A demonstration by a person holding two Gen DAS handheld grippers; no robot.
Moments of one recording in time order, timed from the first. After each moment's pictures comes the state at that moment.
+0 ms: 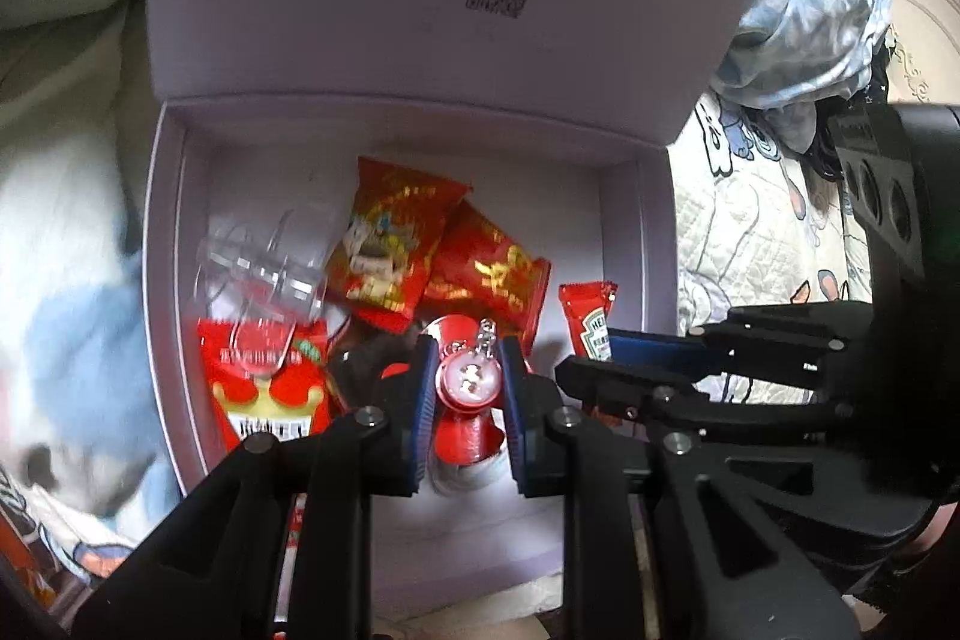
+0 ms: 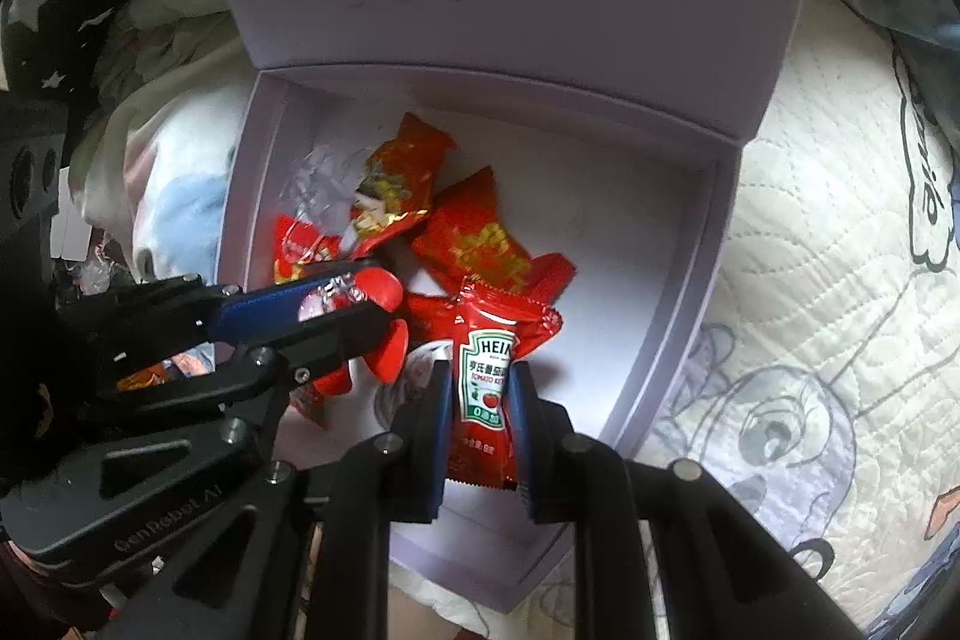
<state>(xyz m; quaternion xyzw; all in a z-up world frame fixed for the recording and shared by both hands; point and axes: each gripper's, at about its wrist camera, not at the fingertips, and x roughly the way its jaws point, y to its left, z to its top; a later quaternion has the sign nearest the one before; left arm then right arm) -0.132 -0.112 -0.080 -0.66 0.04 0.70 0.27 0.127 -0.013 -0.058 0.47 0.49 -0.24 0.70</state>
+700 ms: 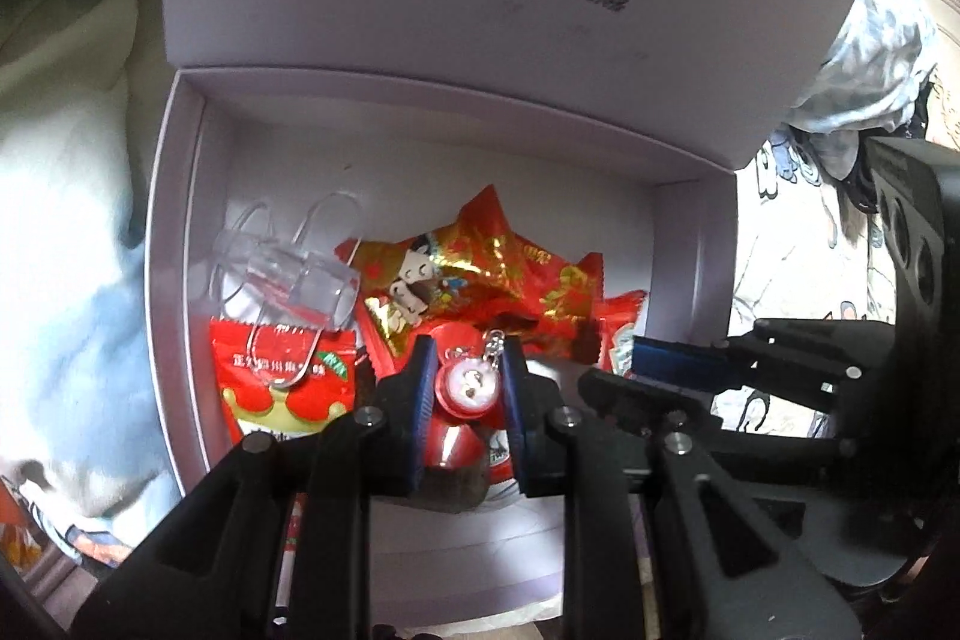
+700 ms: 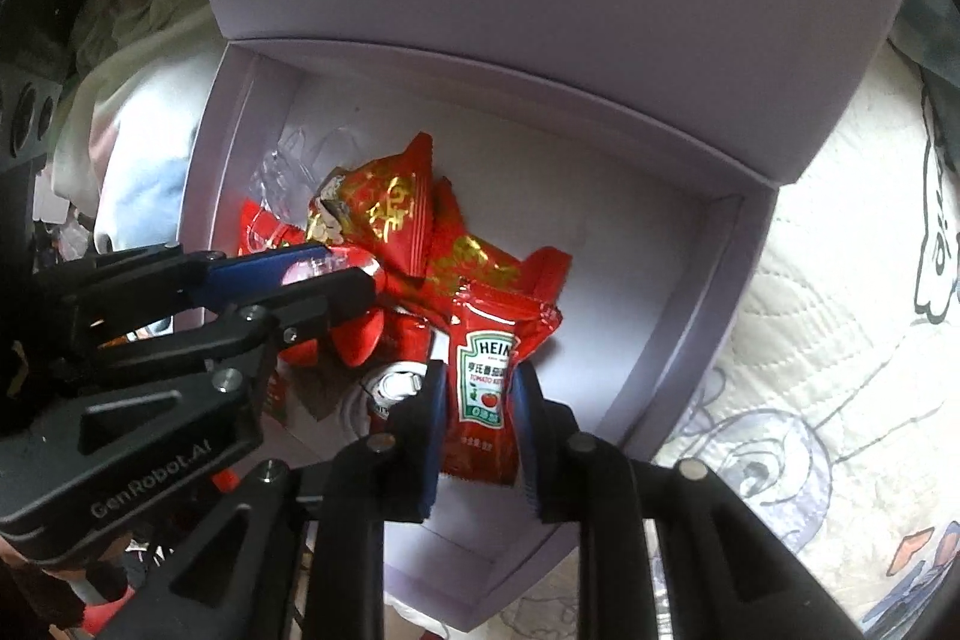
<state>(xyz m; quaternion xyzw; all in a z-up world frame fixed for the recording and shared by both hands) -0.146 -0.110 -0.098 -0.69 0.04 0.69 0.22 0.145 -0.021 -0.069 0.41 0.54 -0.21 0.70</state>
